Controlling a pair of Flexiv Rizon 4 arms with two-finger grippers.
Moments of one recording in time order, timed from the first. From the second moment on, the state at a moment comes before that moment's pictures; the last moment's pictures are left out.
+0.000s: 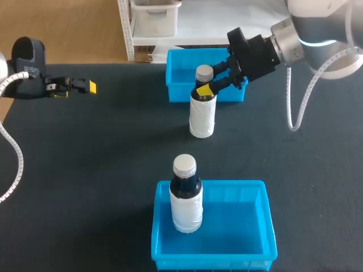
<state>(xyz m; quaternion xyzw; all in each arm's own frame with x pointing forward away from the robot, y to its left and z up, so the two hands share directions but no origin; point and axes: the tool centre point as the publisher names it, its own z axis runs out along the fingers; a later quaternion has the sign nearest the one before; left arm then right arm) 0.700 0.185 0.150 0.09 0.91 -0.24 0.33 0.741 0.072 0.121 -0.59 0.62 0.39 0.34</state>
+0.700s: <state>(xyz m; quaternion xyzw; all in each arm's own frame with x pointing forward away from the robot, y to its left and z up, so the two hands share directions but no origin) 0.700 0.185 0.150 0.09 0.91 -0.24 0.33 0.740 0.036 0.163 -0.59 0.63 0.37 0.36</state>
